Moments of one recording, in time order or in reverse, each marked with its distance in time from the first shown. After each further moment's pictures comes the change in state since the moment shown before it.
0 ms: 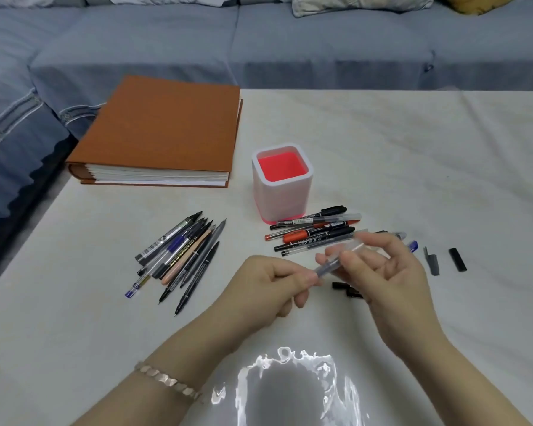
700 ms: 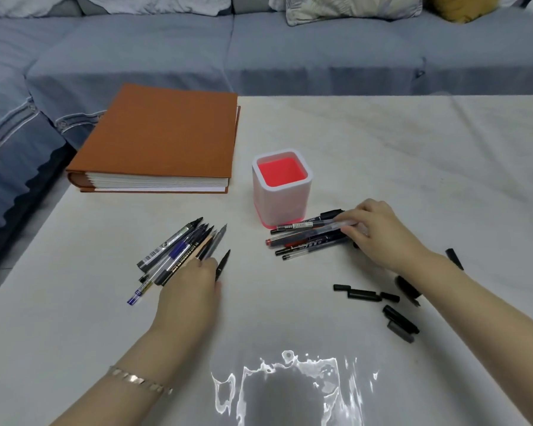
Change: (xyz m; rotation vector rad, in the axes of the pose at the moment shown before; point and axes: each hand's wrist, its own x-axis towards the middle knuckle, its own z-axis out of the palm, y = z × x) left_hand 0.015 -0.062 -0.066 1.150 0.509 -0.009; right_hand 0.099 0.019 -0.047 -1.351 -0.231 -0.213
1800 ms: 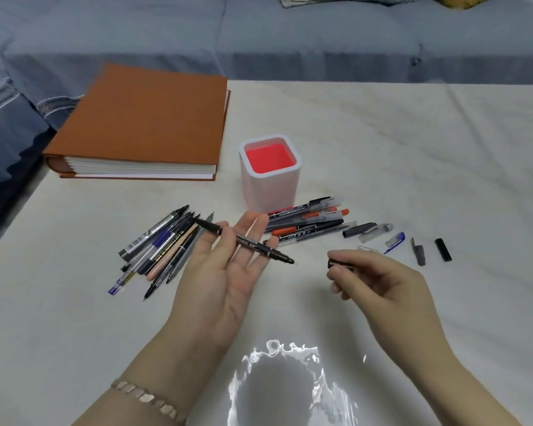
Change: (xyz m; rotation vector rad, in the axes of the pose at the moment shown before) left_hand -0.021 0.081 -0.040 -2.250 -0.084 -0.360; right_hand -0.102 -0.079 -0.011 0.946 0.218 0.213
